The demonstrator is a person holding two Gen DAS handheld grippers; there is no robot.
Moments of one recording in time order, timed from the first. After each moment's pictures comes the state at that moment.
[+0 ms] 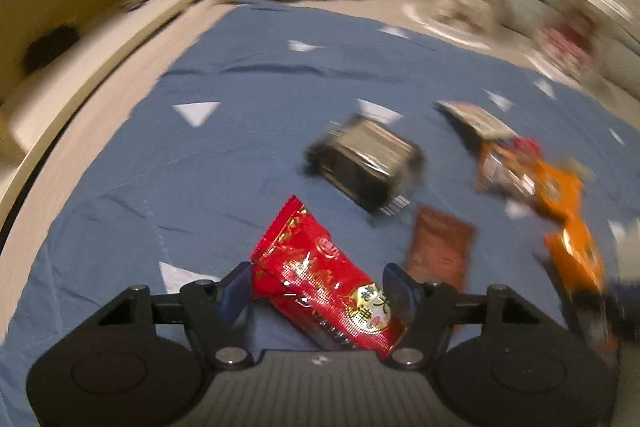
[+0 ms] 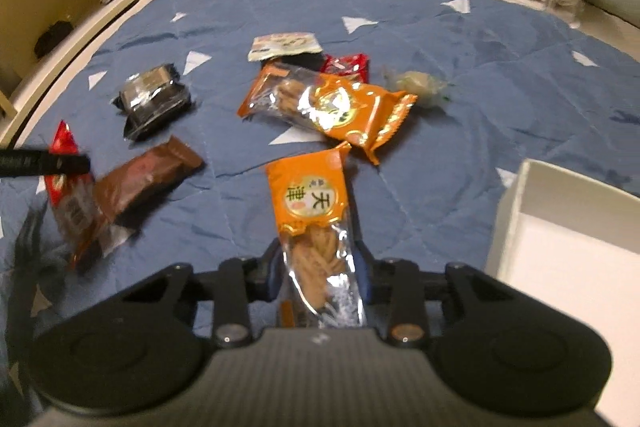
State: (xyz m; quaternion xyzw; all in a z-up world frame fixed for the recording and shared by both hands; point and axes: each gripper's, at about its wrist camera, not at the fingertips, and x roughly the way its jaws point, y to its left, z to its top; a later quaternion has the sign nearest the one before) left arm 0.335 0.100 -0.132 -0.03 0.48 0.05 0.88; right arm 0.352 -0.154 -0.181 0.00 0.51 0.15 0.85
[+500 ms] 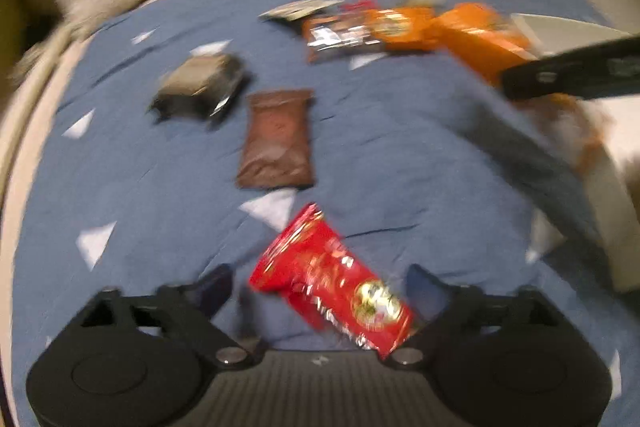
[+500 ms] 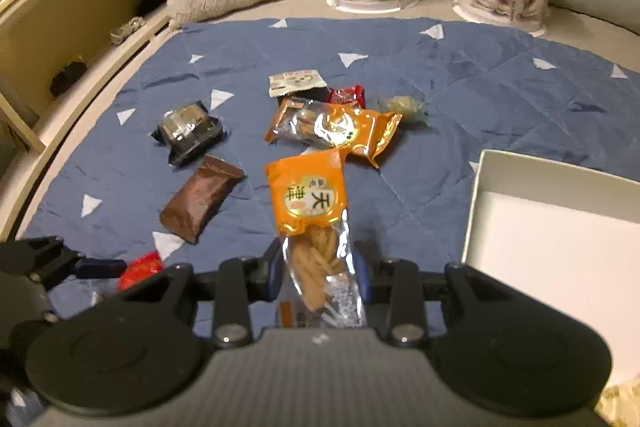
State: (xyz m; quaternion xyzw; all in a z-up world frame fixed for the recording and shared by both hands) left arm 0.269 0.007 -0.154 0.13 0.53 -0.04 0.84; right arm 0.300 -0.159 -0.128 0.04 0.48 0.13 0.87
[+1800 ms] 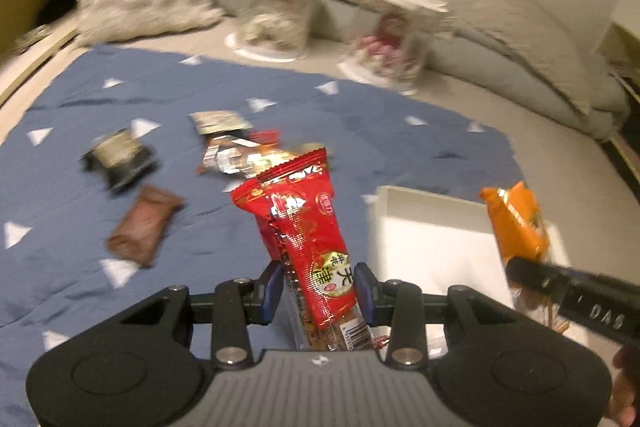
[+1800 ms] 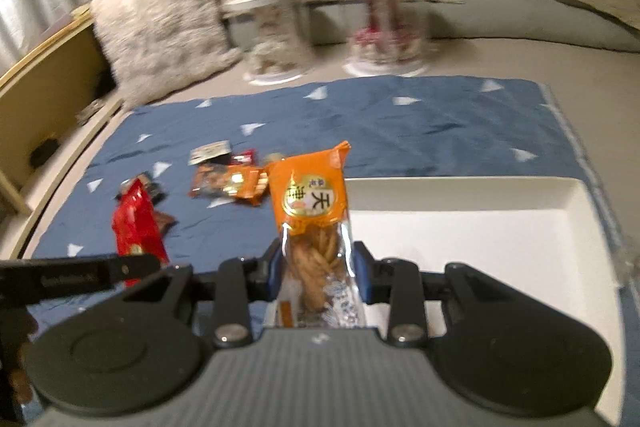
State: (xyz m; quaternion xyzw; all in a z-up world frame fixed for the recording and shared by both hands) left arm 0.262 -0.099 -0.067 -0.08 0.43 -0.08 0.90; right arm 0.214 -0.284 -0.072 0.09 0.40 0.04 0.91
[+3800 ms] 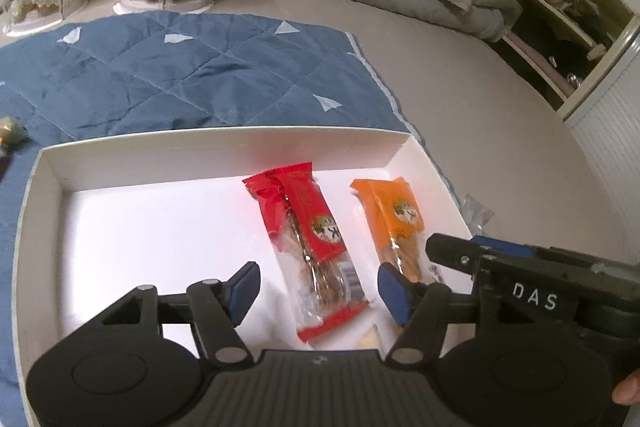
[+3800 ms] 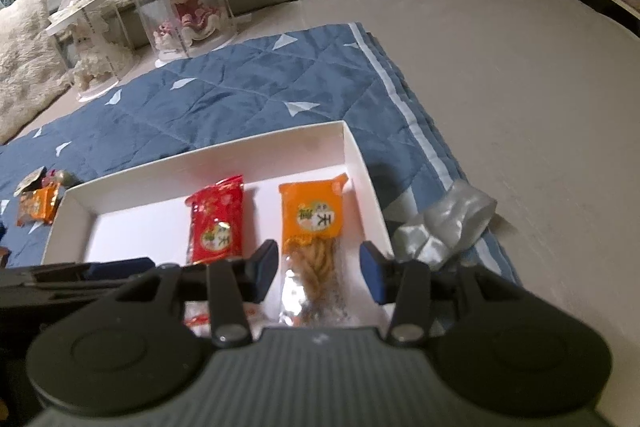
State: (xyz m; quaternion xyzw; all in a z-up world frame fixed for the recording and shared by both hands) left arm 0.307 -0.312 -0.146 -0.04 0.47 -0.27 0.84; right arm 0.213 -0.457 -0.145 0.13 0.43 -0.12 0.89
